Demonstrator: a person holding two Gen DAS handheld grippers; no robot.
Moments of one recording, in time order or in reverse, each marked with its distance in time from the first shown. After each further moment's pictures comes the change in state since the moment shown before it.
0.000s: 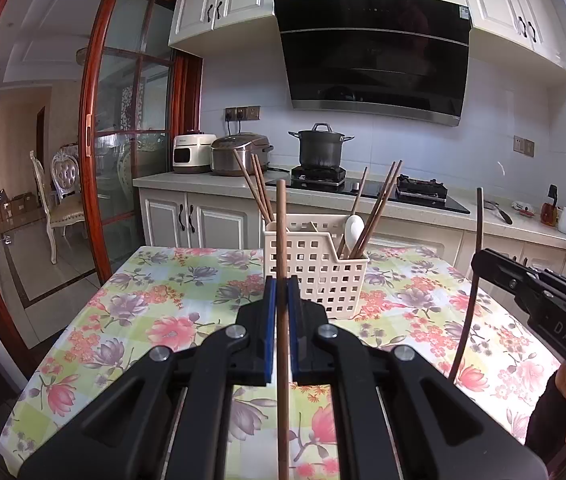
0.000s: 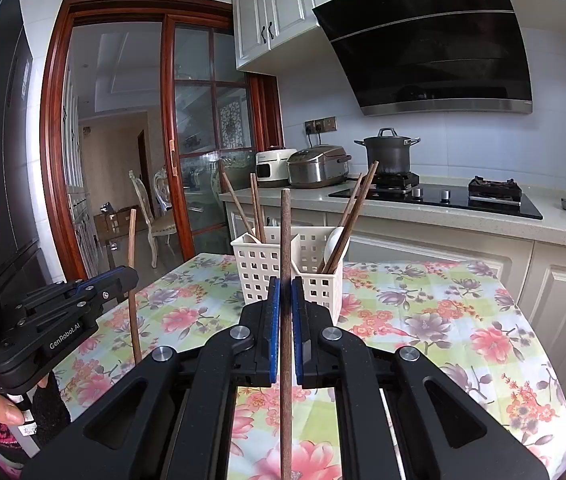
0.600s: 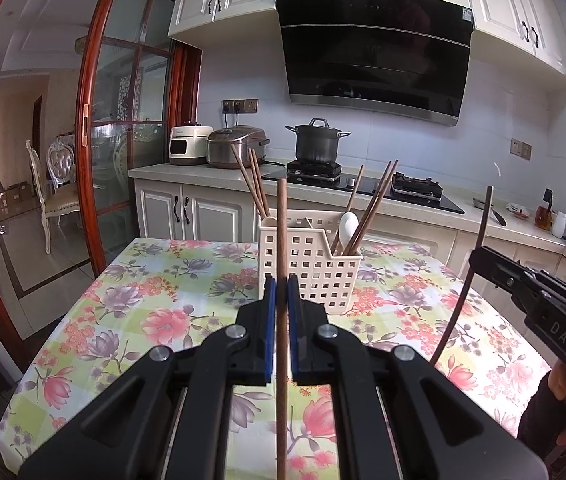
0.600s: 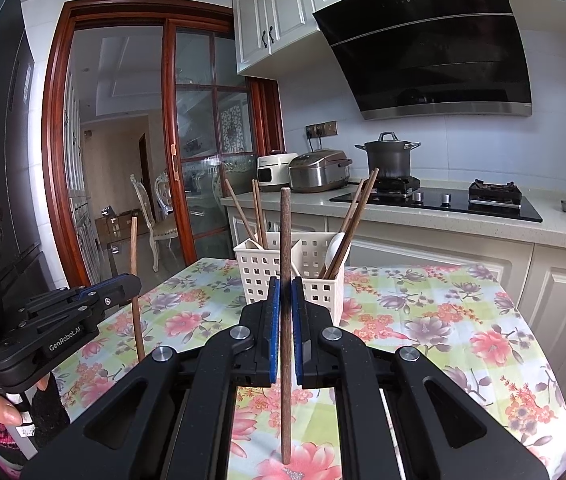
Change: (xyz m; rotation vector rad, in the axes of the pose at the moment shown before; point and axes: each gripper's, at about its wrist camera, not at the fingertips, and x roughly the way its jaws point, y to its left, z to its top) left arm -0.004 0.004 0.004 -0.023 0.023 -0.023; right arm -0.004 0.000 0.004 0.002 -0.013 0.007
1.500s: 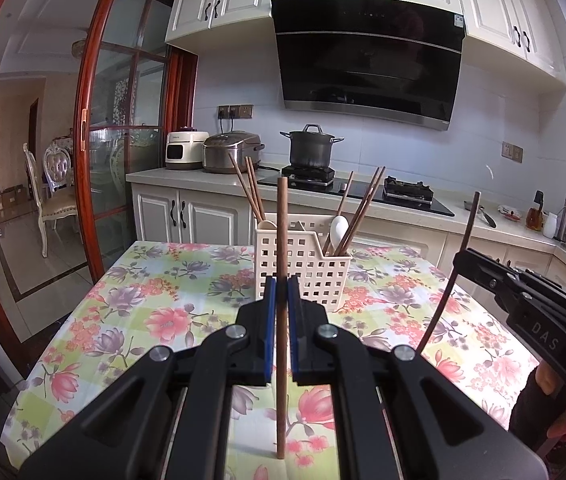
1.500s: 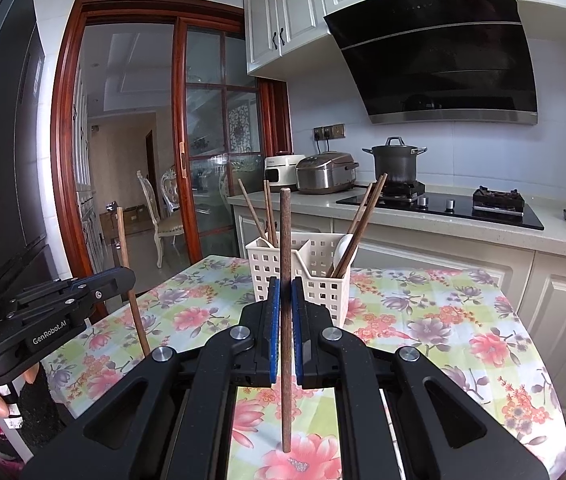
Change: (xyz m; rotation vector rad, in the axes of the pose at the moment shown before) left arm -0.025 0.000 -0.001 0.004 -0.021 -0.022; right arm -0.013 0.007 -0.001 -0.030 -0.007 0.015
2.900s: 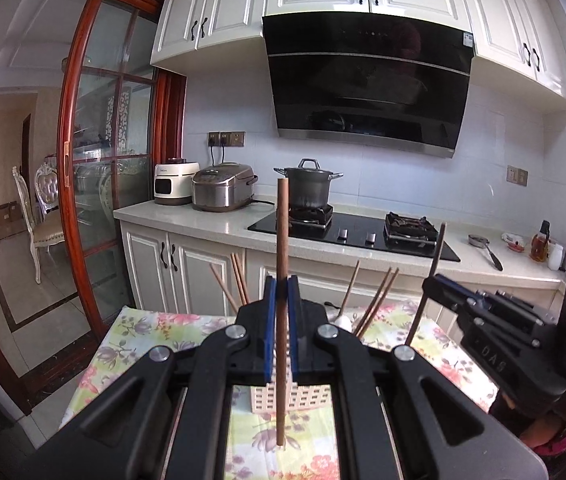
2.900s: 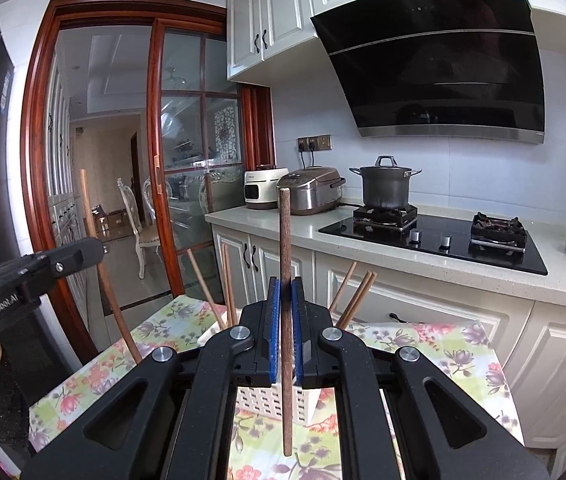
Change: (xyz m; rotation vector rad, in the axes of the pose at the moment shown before) left arm 0.068 -0.006 0.145 0.016 -0.048 -0.020; right arm 0.090 -0.029 0.115 0.007 0.006 -0.057
